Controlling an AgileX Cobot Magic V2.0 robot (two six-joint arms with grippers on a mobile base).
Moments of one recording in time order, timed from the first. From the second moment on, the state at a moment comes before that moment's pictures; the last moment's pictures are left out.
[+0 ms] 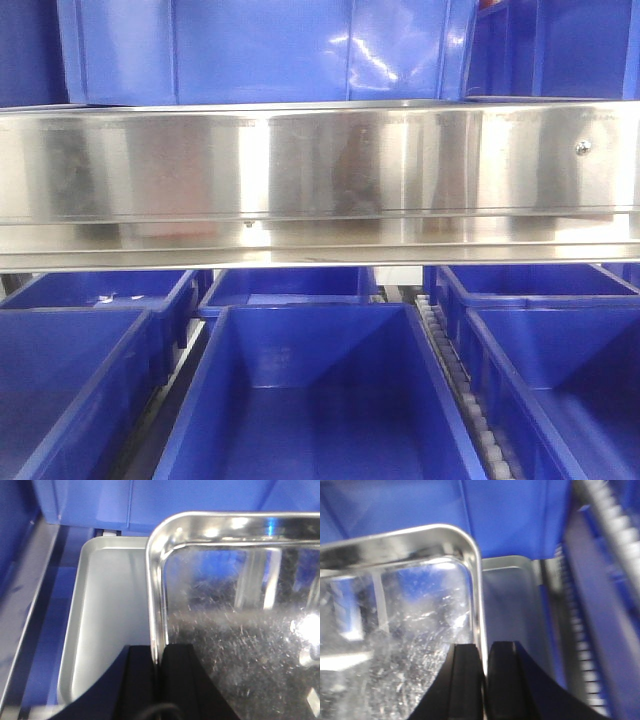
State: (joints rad) left arm -0.67 1.31 -1.32 0.53 0.88 -0.83; right arm 0.77 1.37 -1.30 -0.67 0.82 1.14
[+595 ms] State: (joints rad) left arm -0.46 1.62 -1.43 0.31 0.79 -0.58; right arm 0.63 1.70 -1.44 -0.58 0.77 1.07
